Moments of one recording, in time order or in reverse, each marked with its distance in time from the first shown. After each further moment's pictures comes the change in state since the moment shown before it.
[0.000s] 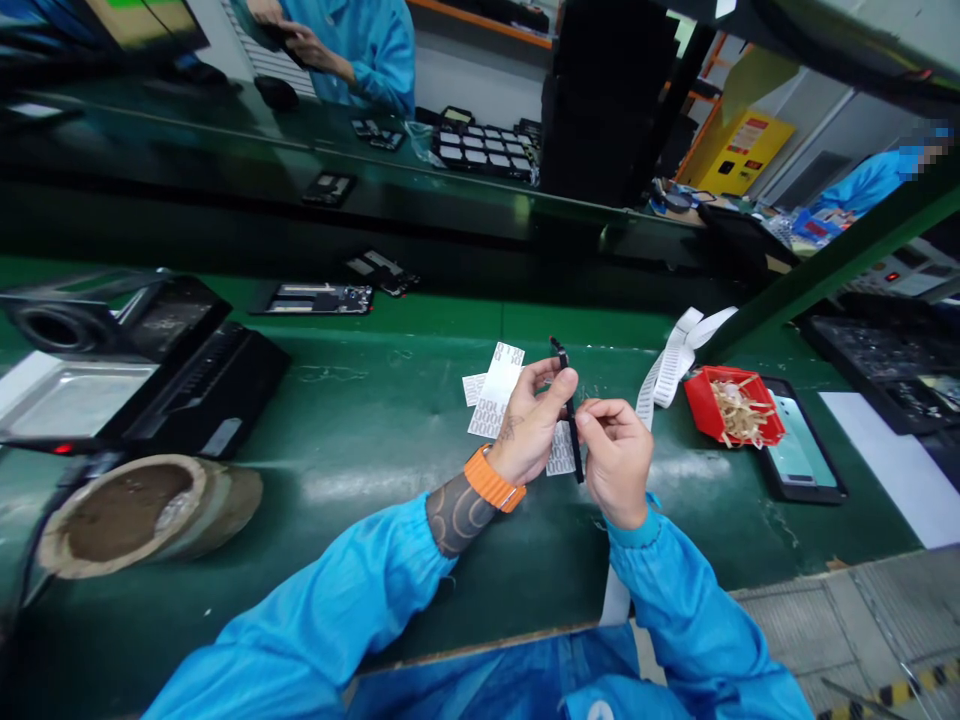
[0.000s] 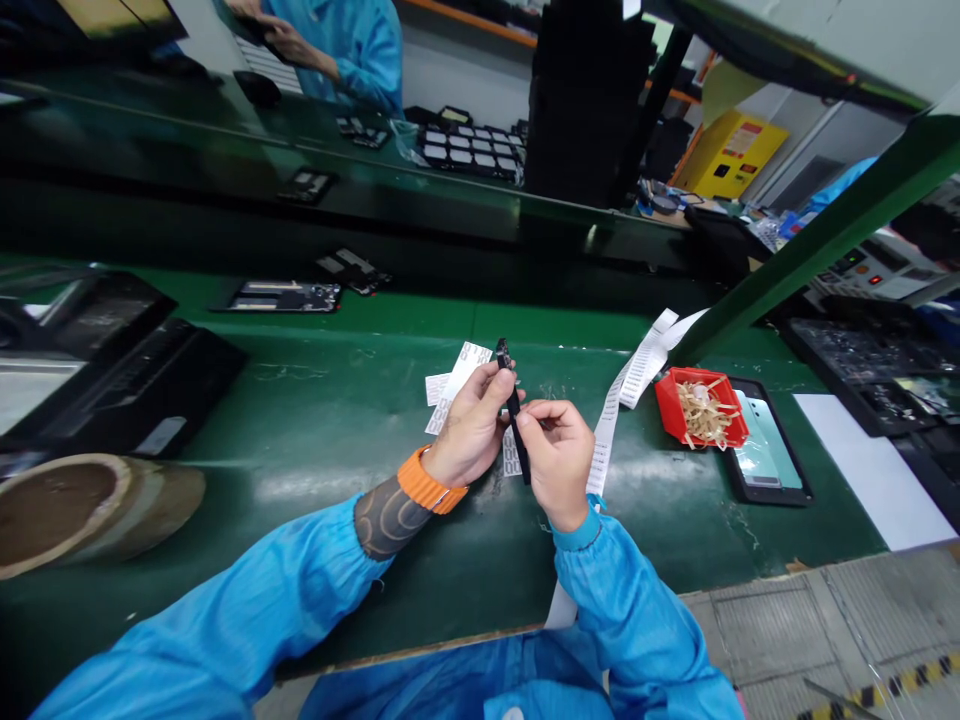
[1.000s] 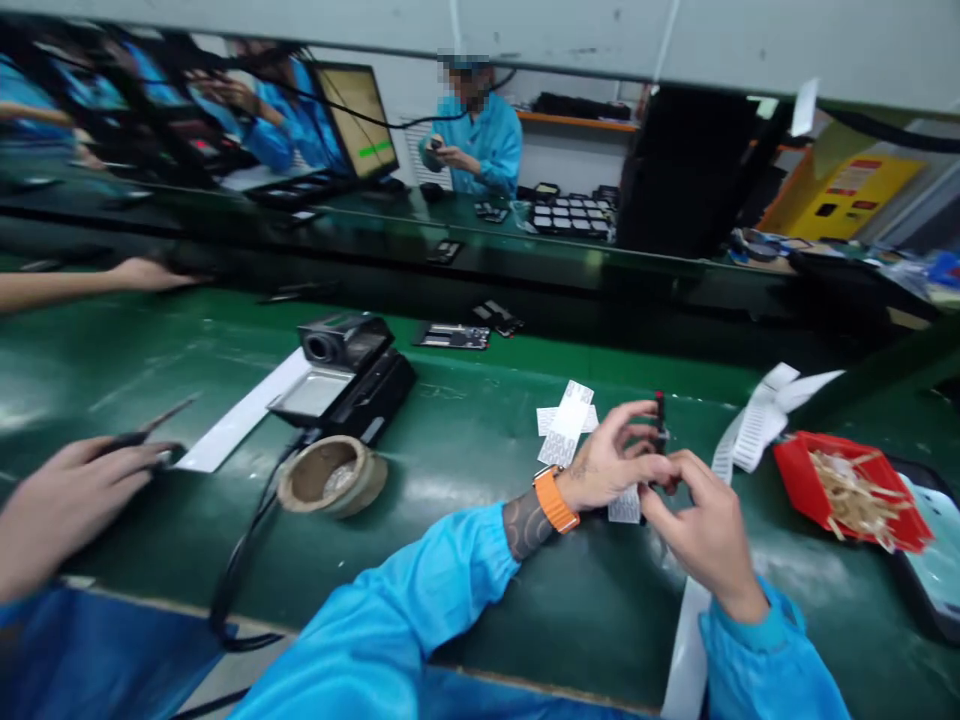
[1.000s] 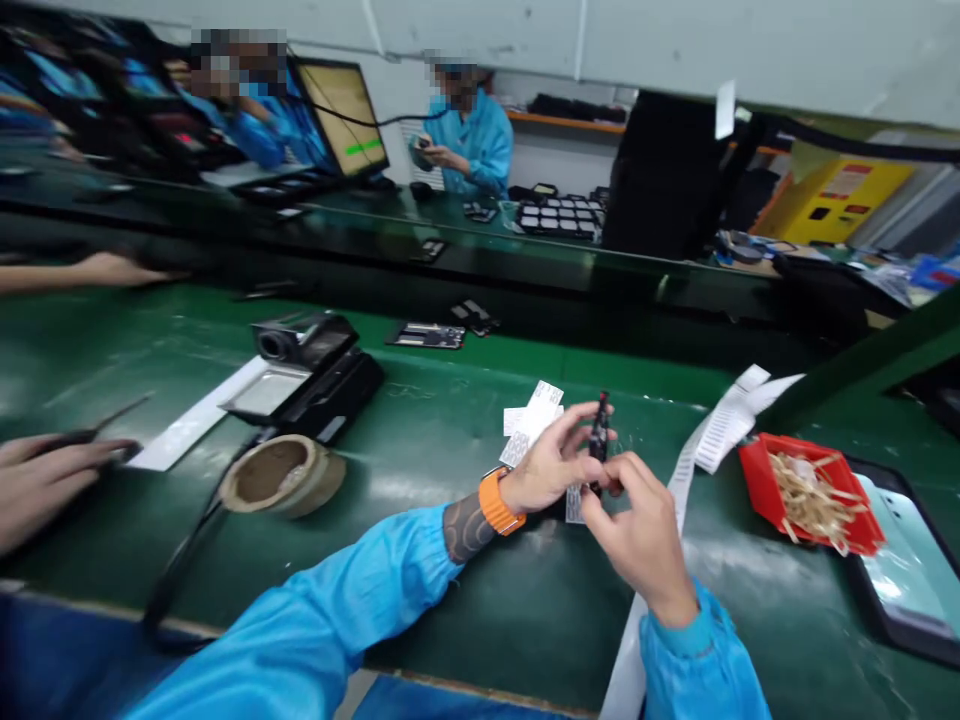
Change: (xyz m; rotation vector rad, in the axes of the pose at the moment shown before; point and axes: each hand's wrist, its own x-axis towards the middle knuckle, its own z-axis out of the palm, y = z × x) left_hand 0.007 0.007 -0.019 0.243 -0.452 0.109; right_hand 0.008 -0.035 -0.025 -0.717 -0.427 -0.438
